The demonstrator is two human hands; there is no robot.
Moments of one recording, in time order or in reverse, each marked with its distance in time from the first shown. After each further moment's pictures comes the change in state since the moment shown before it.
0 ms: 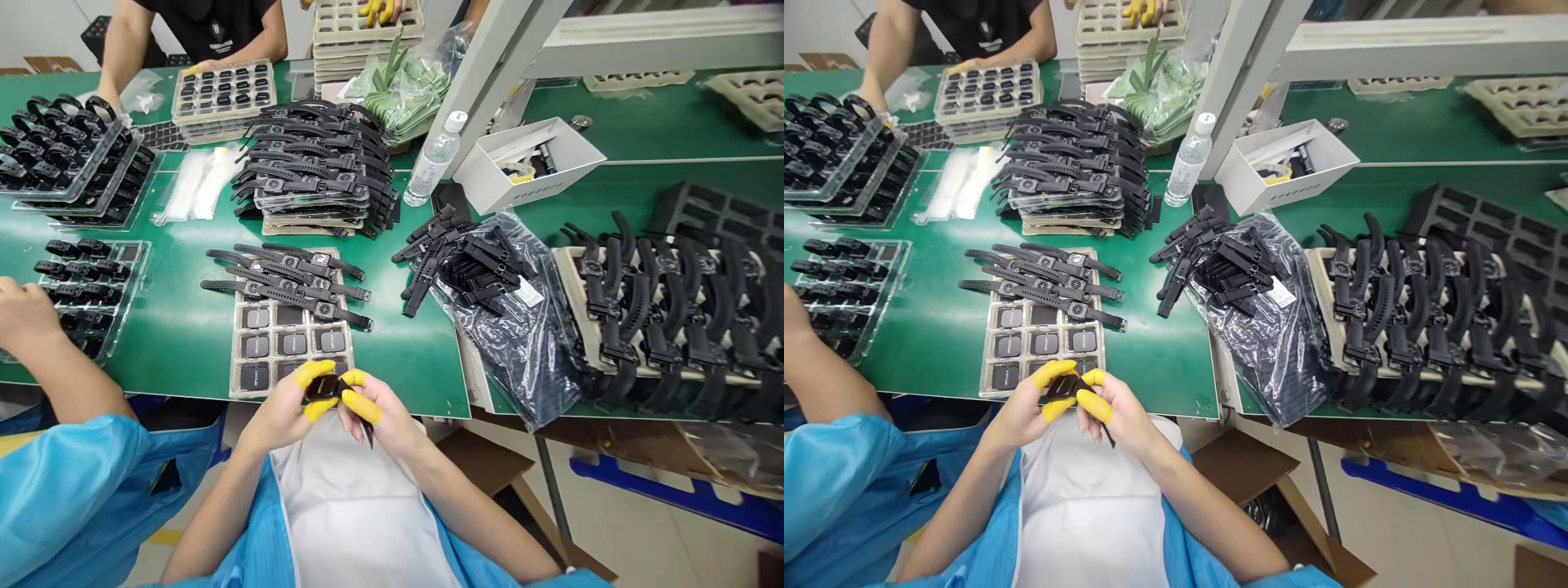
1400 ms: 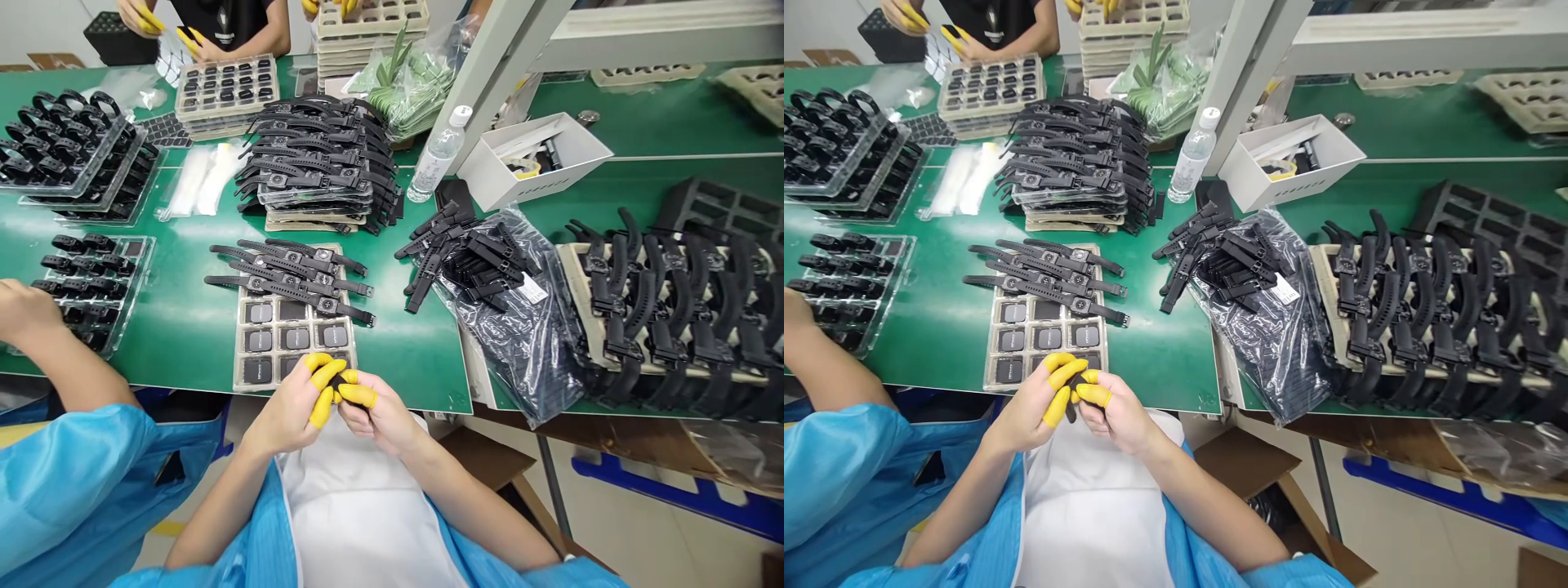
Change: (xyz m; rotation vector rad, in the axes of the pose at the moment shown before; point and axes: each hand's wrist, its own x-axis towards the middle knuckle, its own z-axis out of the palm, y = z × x) left_hand 0.002 0.019 -0.003 0.213 -0.075 0.093; right_hand 0.000 -0.011 0.012 0.287 -0.009 0.185
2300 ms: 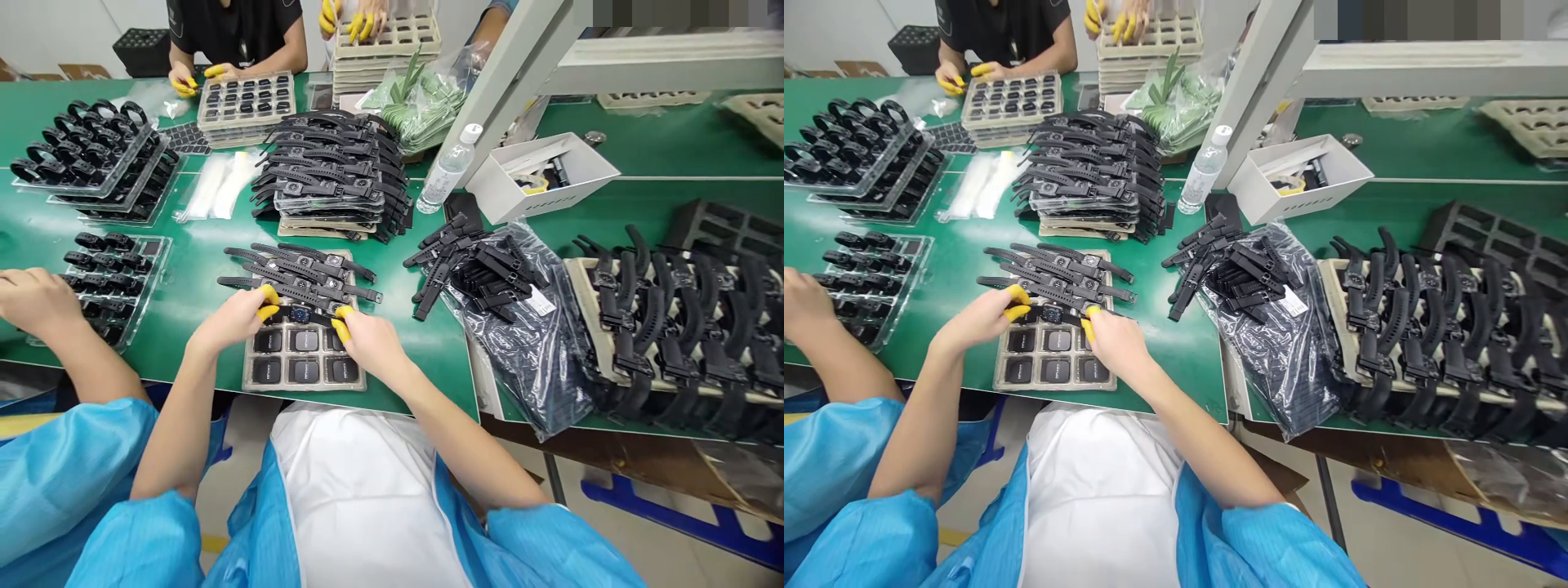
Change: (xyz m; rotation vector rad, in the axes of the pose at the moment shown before) left_hand 0.050 -0.098 -0.125 0.467 -0.287 -0.418; right_hand 0.072 -0.068 -0.002 -2.019 0.396 -0.276
